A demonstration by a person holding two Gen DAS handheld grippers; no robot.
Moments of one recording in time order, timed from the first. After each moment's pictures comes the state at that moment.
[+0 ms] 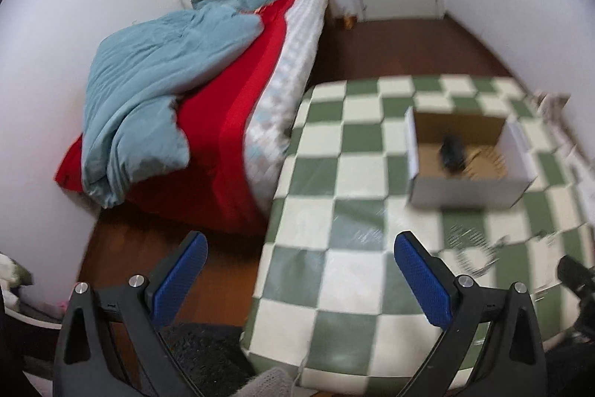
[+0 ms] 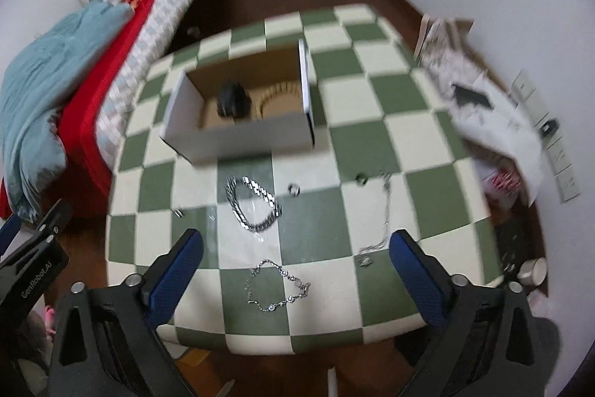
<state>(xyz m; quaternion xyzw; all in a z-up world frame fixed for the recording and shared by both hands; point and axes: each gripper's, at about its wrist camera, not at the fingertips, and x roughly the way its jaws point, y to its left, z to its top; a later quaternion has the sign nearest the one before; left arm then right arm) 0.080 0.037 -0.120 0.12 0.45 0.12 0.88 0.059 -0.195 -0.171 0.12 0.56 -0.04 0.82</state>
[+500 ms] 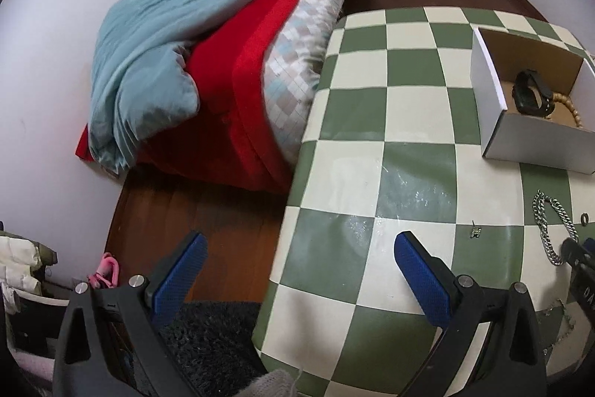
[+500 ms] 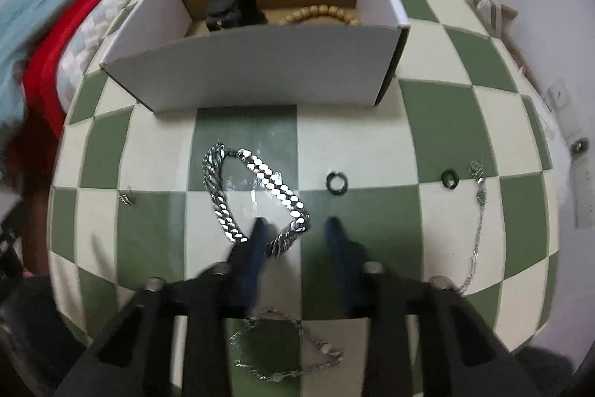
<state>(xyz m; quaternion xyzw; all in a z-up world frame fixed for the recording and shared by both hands) 0.111 0.067 -0.191 0.13 0.52 0.17 0.82 0.116 -0.150 -0.274 0.05 0.62 -0.02 0.79</state>
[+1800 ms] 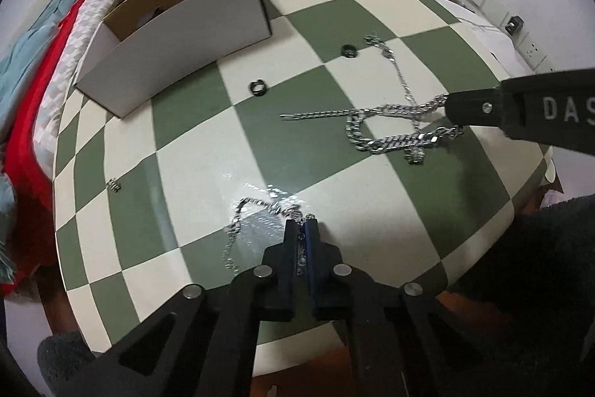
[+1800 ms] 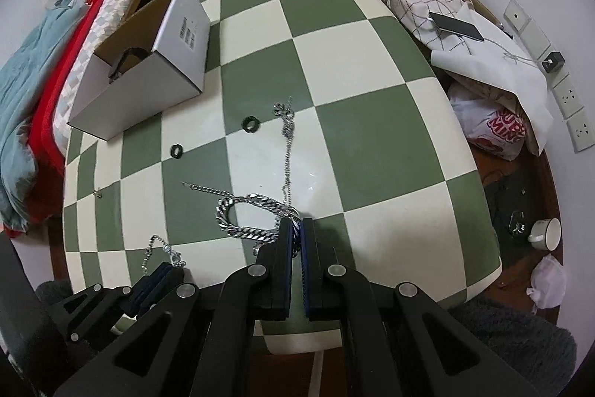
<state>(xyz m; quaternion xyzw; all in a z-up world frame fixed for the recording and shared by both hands) 0.024 -0.148 -0.245 0.20 0.57 -0.17 0.78 0.043 -0.296 -0.252 0.18 0.61 -0.05 0.77</state>
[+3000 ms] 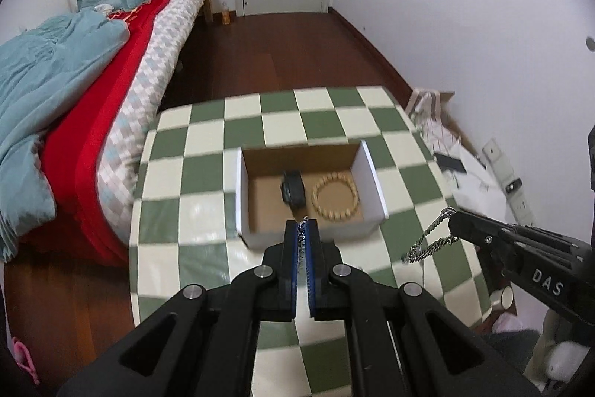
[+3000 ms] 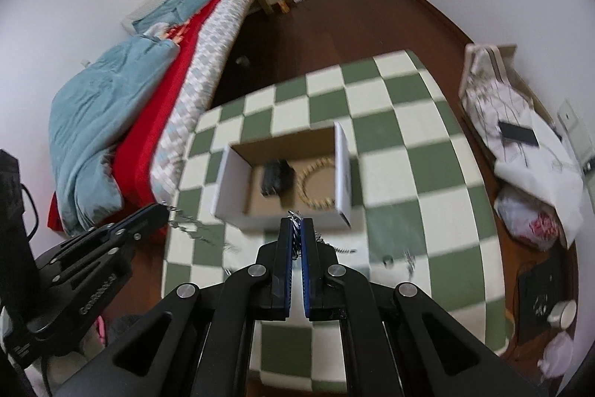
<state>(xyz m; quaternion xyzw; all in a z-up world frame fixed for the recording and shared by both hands) 0.142 -0.047 -0.073 0.04 0.48 -0.14 0.87 0.124 -0.240 -0.098 0.18 0.50 0.06 0.85</state>
